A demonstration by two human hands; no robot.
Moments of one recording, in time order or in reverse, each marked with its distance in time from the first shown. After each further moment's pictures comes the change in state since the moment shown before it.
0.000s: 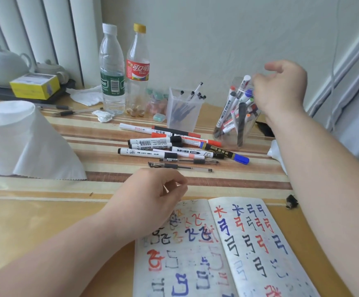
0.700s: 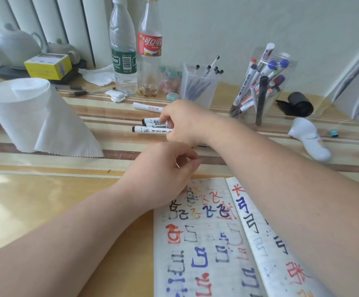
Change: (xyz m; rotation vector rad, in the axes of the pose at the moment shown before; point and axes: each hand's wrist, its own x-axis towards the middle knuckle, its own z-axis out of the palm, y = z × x) left_hand 0.004 -0.004 -0.001 -0.039 0.025 -0.043; right_hand -0.141 -0.032 0.098 -0.501 -1.086 -0.539
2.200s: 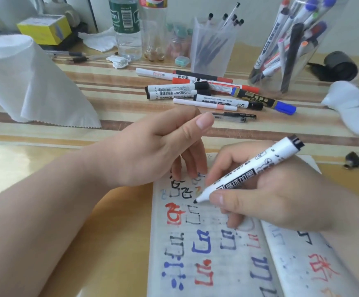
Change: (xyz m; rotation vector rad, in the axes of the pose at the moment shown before) left_hand -0.008 0.011 -0.020 -0.347 -0.327 0.053; right_hand -0.184 0.006 0.009 1.027 -0.164 0.057
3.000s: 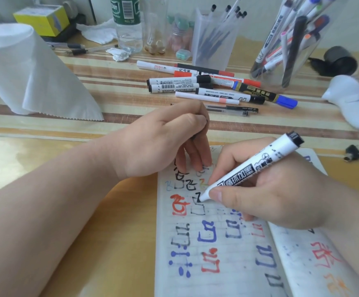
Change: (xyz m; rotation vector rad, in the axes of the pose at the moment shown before) left_hand 0.003 -0.003 -0.001 -0.079 -0.078 -0.070; right_hand 0.002 -0.004 0.013 -0.324 0.027 0.031
